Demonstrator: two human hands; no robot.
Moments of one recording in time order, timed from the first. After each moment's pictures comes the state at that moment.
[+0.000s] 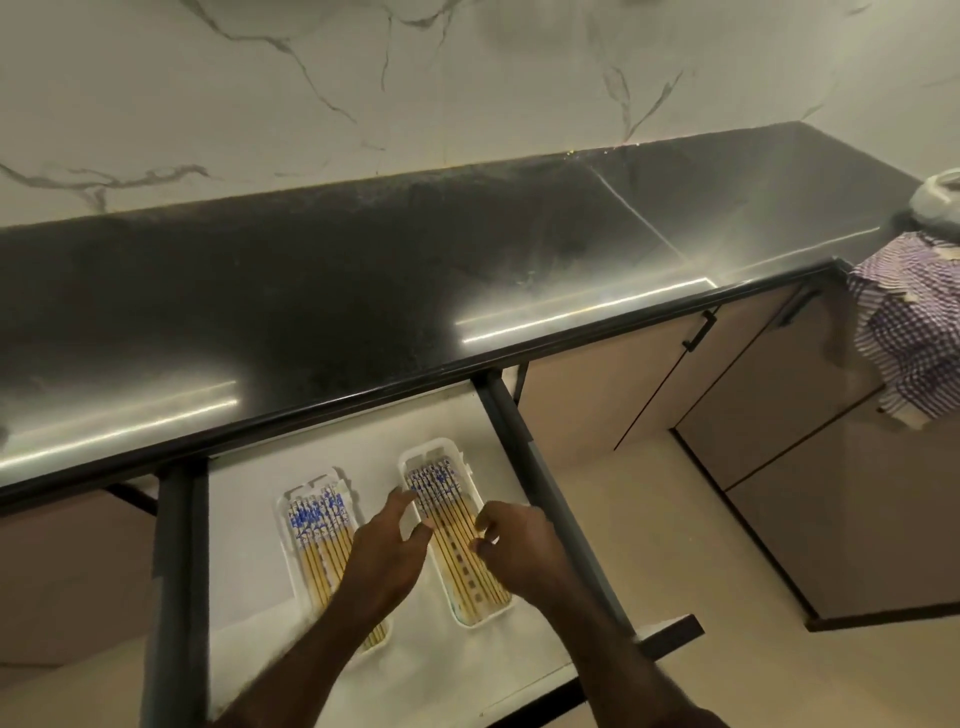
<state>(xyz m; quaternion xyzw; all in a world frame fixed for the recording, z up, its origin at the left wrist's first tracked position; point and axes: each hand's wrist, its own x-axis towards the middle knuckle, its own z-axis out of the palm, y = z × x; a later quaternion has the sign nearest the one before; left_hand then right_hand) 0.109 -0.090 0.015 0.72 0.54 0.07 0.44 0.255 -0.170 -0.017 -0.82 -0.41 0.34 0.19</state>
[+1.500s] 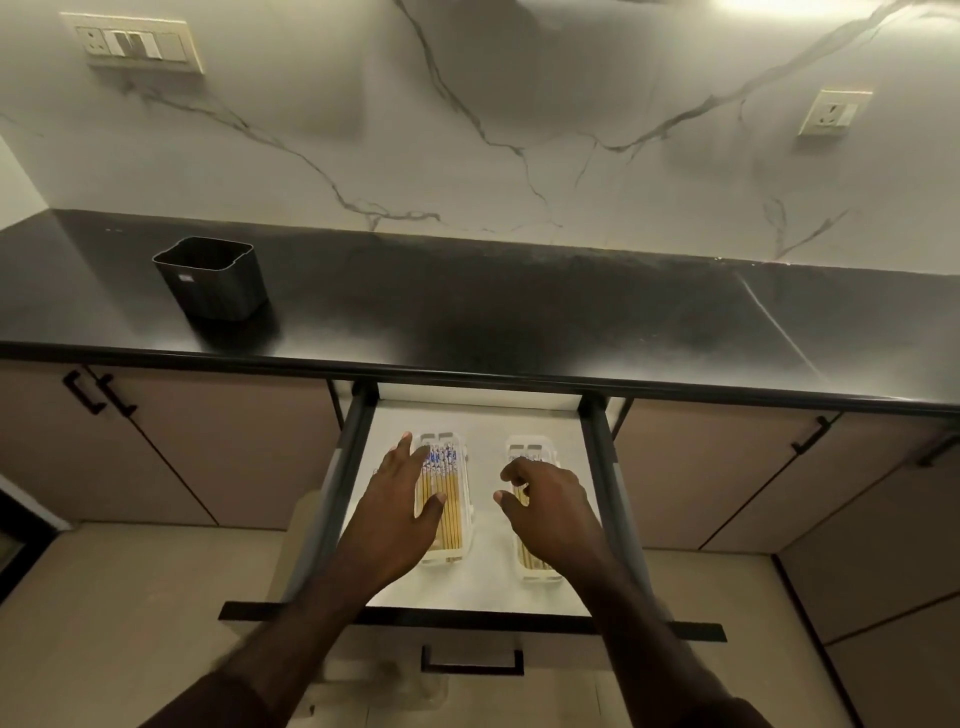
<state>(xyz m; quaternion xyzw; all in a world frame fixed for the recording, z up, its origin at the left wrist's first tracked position) -0.029 -0.197 0.084 0.74 0.59 0.20 0.25 0.165 -0.231 0.094 -0.72 -0.62 0.18 0.24</state>
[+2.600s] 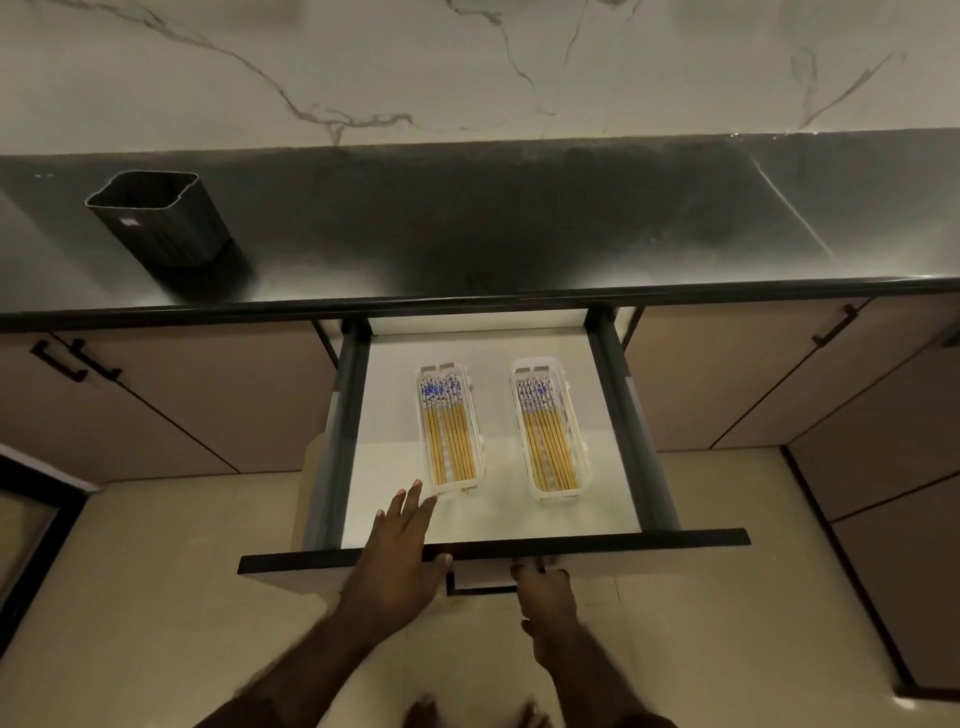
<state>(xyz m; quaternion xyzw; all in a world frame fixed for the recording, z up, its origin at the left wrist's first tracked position) -0.056 -0.256 0.010 0.78 0.56 0.00 0.29 0.107 -0.316 -0.067 -0.79 -0.01 0.54 0.29</state>
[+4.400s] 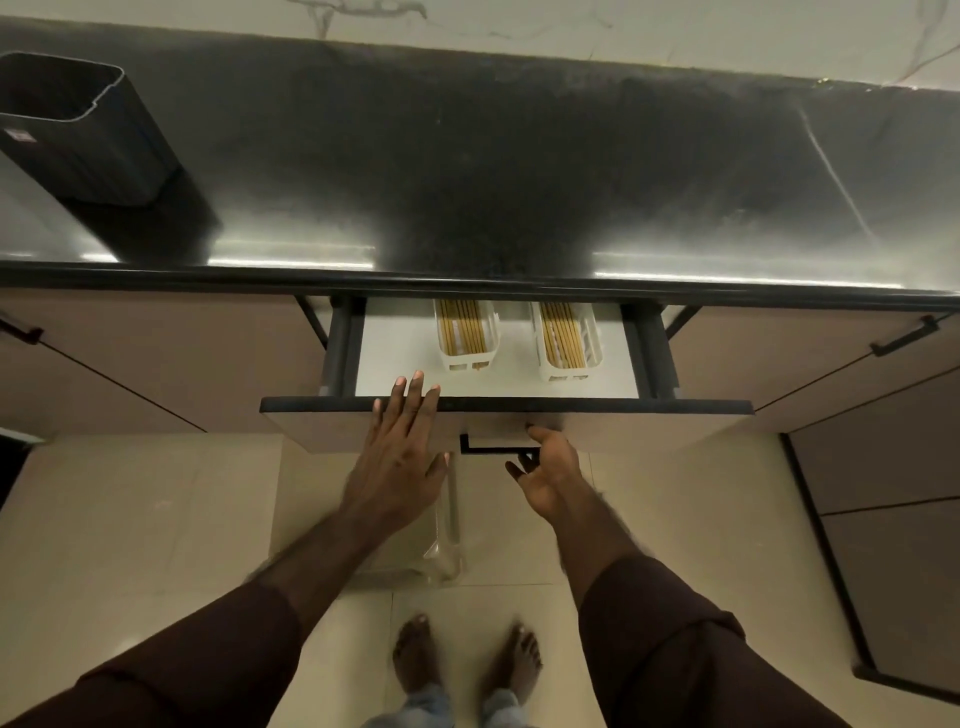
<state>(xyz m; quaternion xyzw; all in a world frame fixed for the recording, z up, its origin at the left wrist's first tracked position) -0.046 -0.084 -0.022 0.84 0.50 0.07 0.19 0.147 -0.106 -0.073 -0.62 0.12 0.58 0.52</state>
